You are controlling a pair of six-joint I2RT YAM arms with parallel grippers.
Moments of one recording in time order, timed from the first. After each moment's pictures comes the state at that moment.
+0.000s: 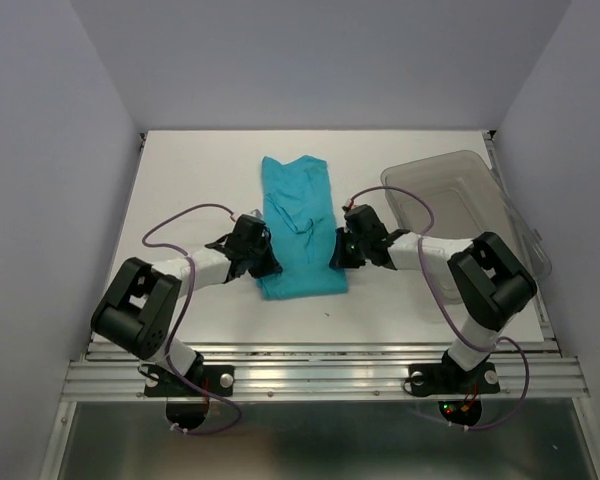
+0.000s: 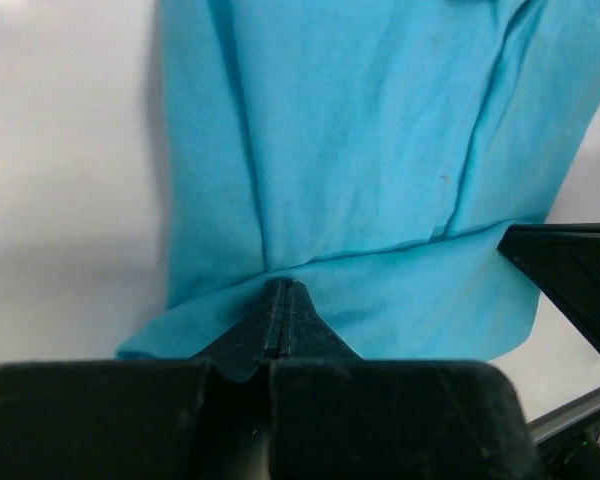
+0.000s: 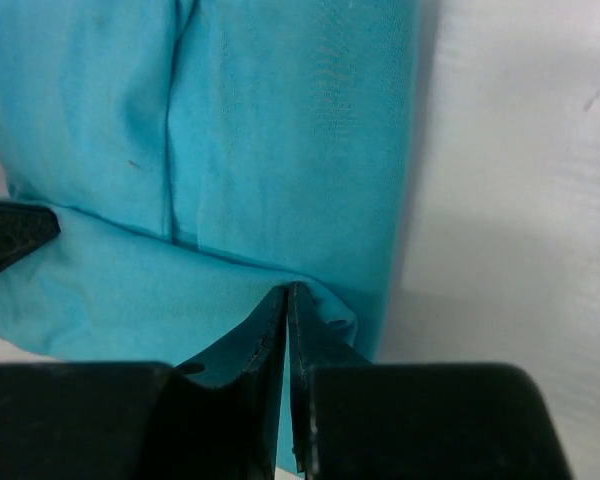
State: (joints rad) left arm -0.50 1.55 0.71 -0.04 0.10 -0.80; right arm 0.61 1.74 0.92 -0.06 -0.10 0.59
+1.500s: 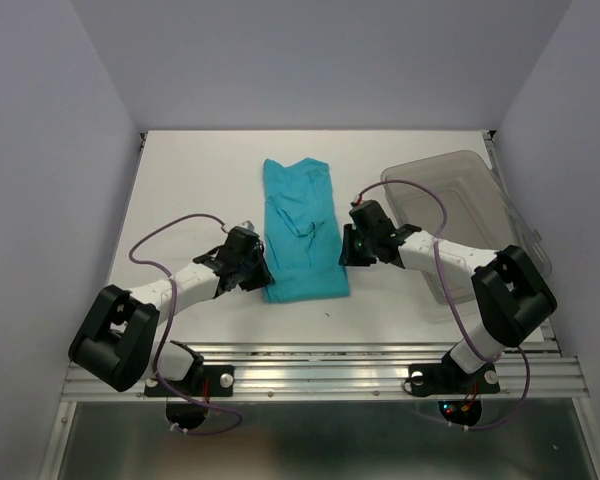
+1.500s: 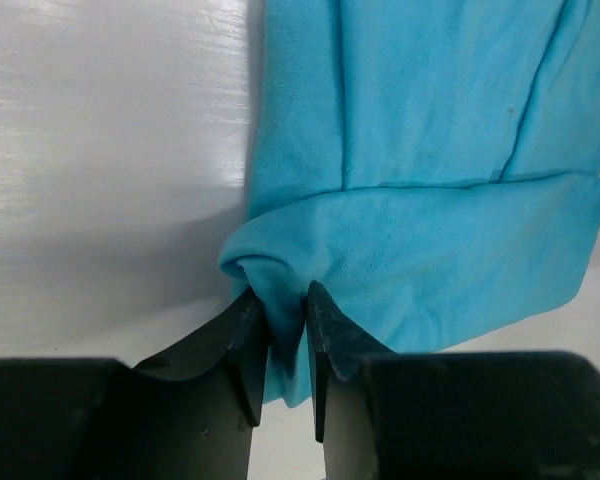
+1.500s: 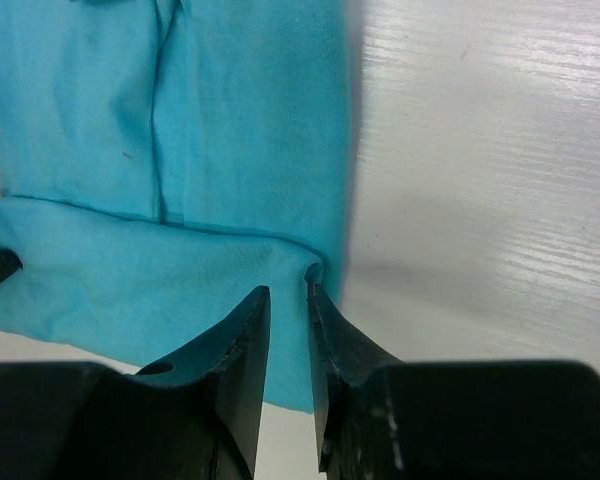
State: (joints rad) left arm -0.53 1.33 0.58 -0.20 0.04 -0.80; right arm 0.63 1.59 0.94 -0.28 0.00 0.59
